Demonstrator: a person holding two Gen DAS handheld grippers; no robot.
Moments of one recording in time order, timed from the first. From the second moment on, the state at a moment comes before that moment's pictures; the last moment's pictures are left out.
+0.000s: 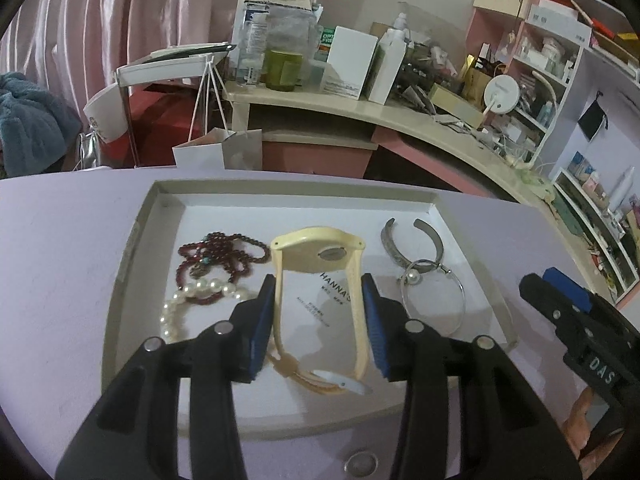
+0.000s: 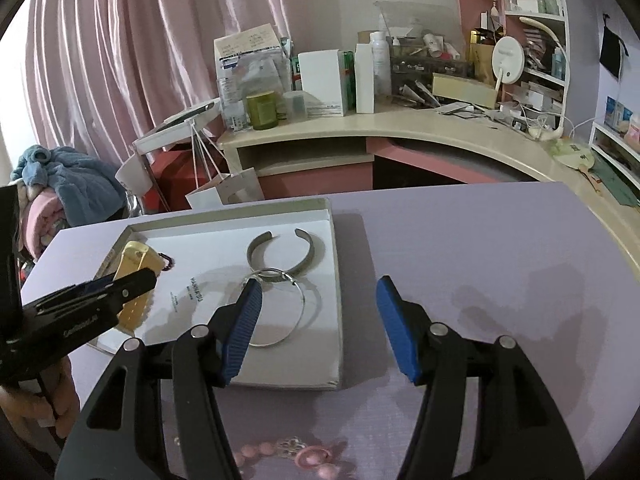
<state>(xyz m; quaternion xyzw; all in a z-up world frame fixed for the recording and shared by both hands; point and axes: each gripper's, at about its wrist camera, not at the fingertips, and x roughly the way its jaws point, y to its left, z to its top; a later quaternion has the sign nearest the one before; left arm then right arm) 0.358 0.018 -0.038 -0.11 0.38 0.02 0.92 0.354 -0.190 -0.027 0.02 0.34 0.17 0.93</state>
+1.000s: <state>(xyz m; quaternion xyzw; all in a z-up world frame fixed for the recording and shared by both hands) 0.161 0.060 0.007 -0.08 0.29 0.08 0.95 0.247 -0.201 -0.038 -0.02 0.35 0.17 0.92</state>
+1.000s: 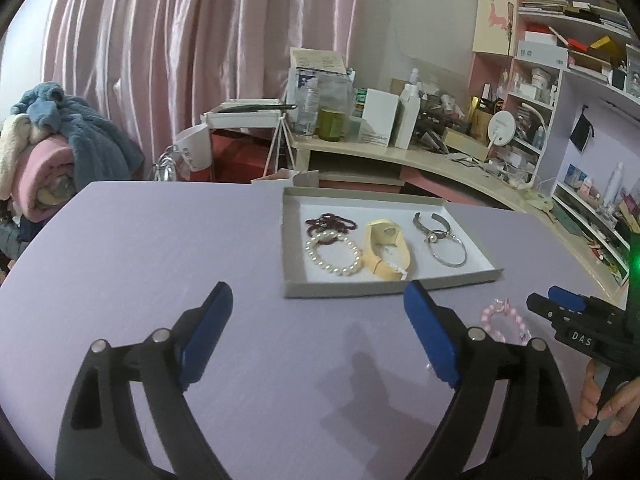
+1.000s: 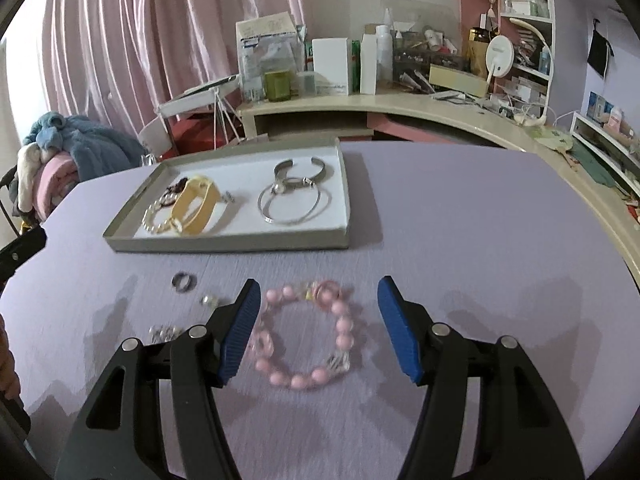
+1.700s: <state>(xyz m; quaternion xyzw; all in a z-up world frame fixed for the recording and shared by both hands) 0.136 0.049 0.006 -0.07 0.29 0.06 0.95 0.263 -0.195 -0.078 -0.06 0.43 0.14 0.89</state>
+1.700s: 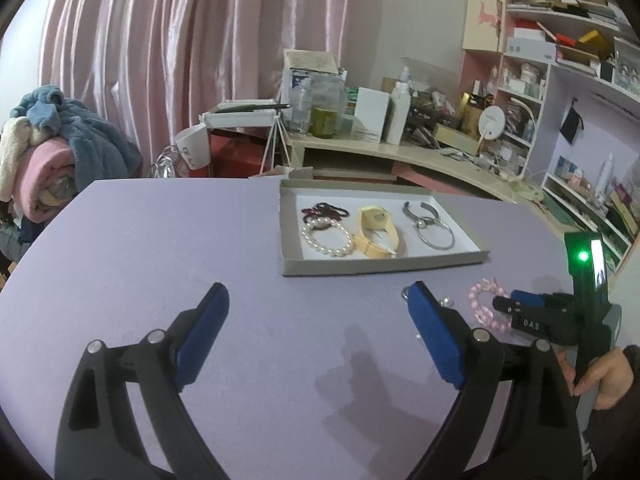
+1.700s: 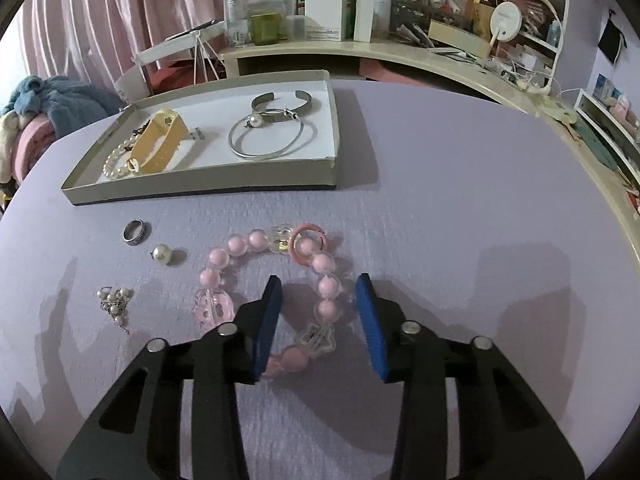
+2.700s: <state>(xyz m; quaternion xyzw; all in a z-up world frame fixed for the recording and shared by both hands) 0.203 -0.059 -0.070 0.00 0.42 -0.01 0.91 0.253 -0.232 -0.047 0.02 0.39 0.17 0.91</state>
